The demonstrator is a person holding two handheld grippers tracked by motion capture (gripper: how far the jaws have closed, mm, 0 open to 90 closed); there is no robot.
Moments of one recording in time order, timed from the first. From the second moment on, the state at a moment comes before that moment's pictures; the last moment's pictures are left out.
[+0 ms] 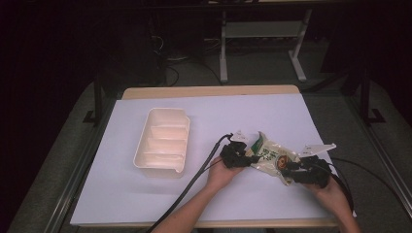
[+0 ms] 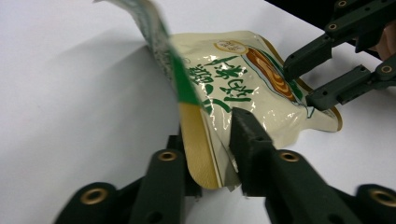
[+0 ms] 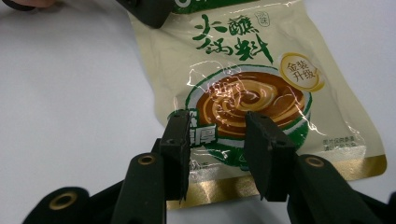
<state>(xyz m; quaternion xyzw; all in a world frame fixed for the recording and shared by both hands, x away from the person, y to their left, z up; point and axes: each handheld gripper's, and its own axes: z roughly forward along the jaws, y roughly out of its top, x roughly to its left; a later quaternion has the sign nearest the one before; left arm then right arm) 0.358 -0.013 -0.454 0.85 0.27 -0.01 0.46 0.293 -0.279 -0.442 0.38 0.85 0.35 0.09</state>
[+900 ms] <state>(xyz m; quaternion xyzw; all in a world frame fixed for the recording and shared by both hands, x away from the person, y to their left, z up) 0.329 0.016 -0.398 0.84 0.22 0.04 0.49 0.289 -0.279 -0.414 0.36 0.84 0.41 0.09</state>
